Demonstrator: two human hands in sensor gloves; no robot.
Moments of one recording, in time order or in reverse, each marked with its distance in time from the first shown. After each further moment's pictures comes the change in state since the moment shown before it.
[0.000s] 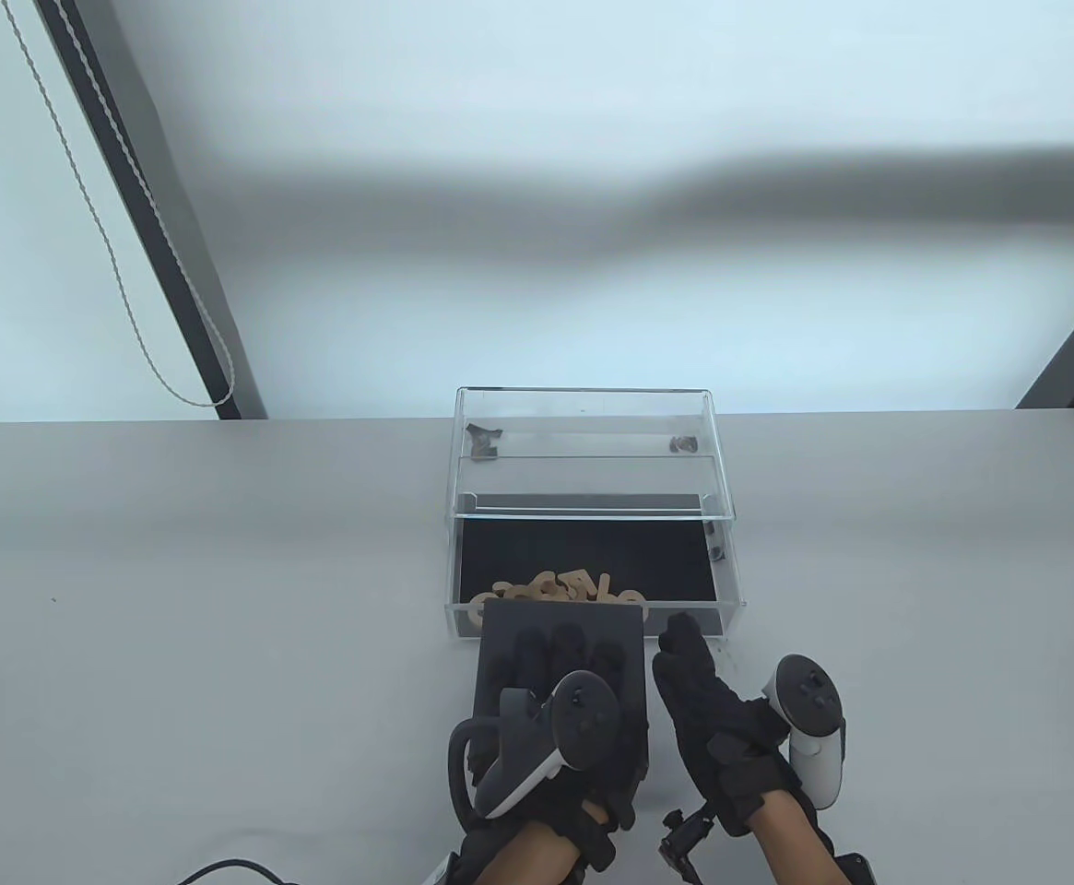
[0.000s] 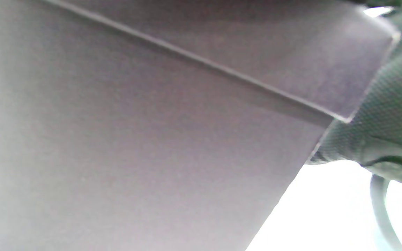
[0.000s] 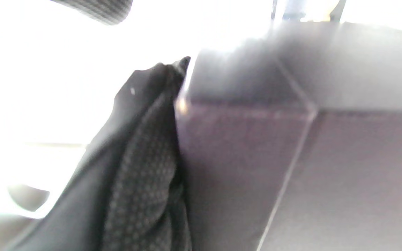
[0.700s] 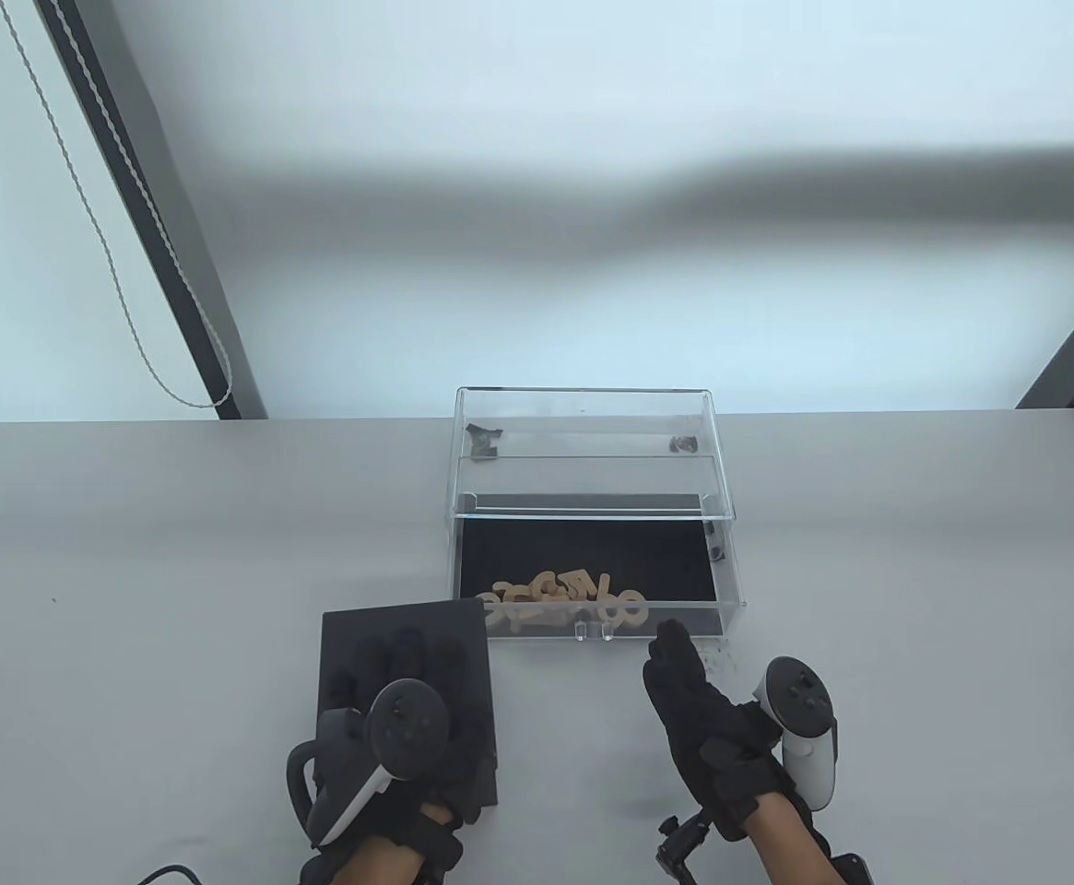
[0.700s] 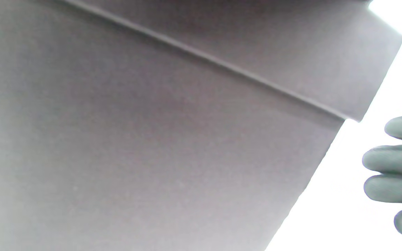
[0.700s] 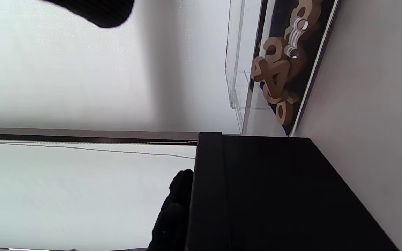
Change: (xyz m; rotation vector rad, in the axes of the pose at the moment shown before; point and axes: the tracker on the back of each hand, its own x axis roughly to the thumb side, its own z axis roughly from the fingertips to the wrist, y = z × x) left_hand -0.117 0.035 0.033 0.123 0.159 0.025; right_hand -0.004 0.006 0.000 0.032 0.024 0.008
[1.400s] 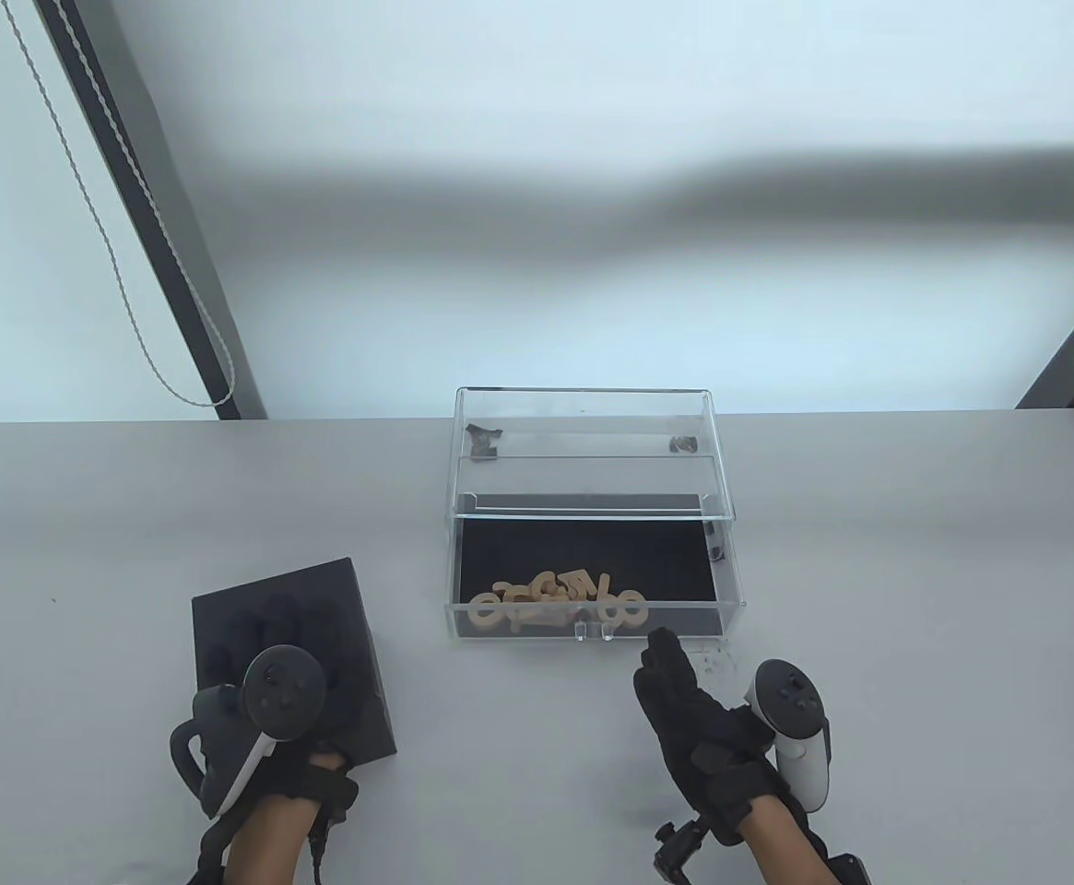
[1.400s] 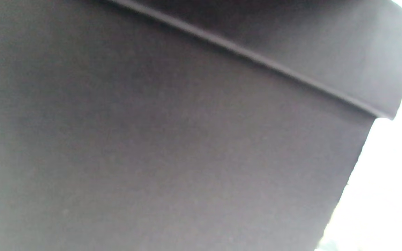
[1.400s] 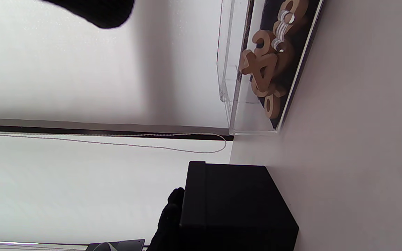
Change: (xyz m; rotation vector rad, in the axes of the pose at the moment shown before) left_hand -0.083 0.028 -0.031 0.201 0.167 -0.047; right_hand -0.004 0.005 -0.001 0.024 0.030 0.028
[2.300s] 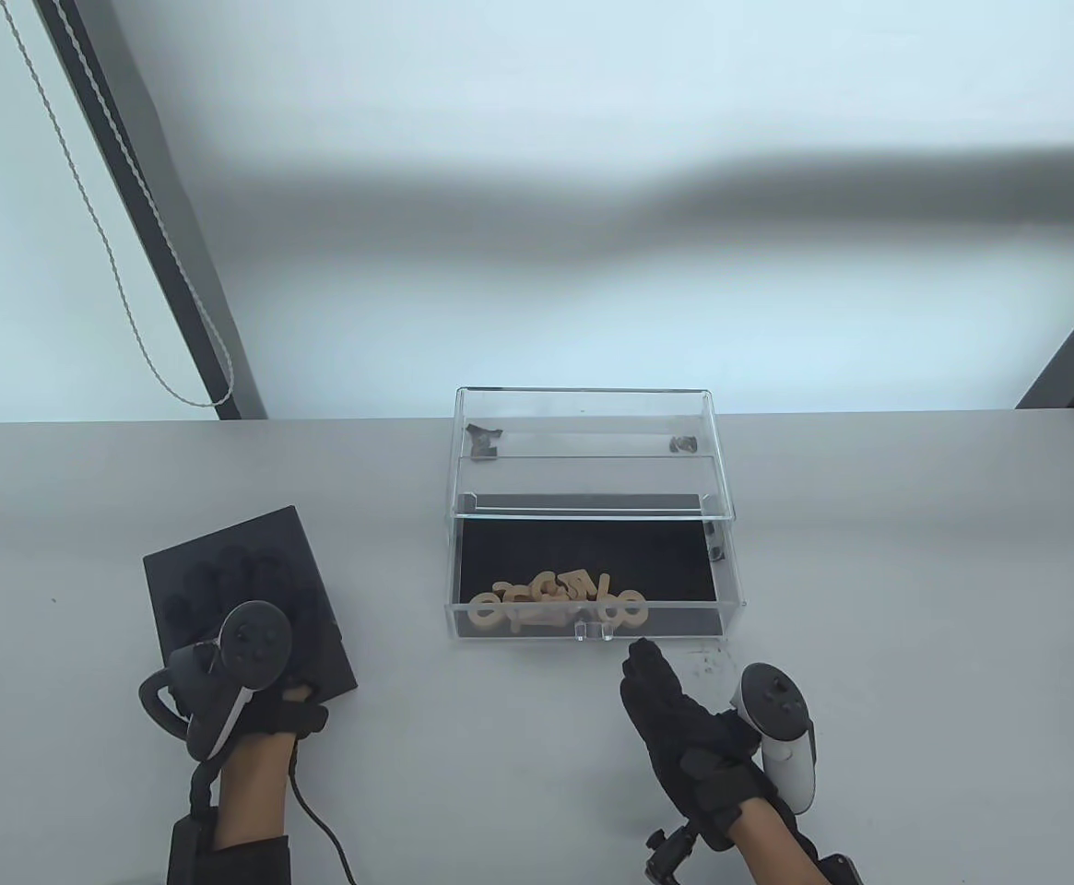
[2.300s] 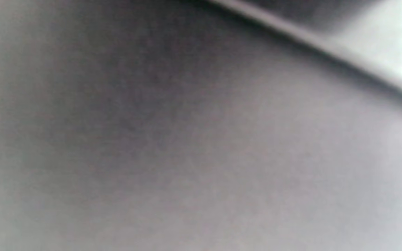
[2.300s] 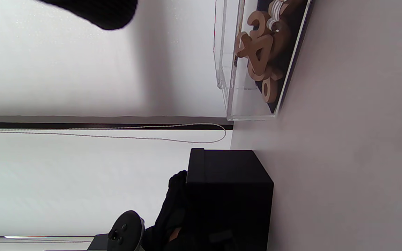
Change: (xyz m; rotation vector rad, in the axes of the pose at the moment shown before) left_hand -0.028 -0.001 -0.047 0.289 0.037 -0.055; right_hand -0.004 0.012 -0.002 0.044 0.009 -0.030
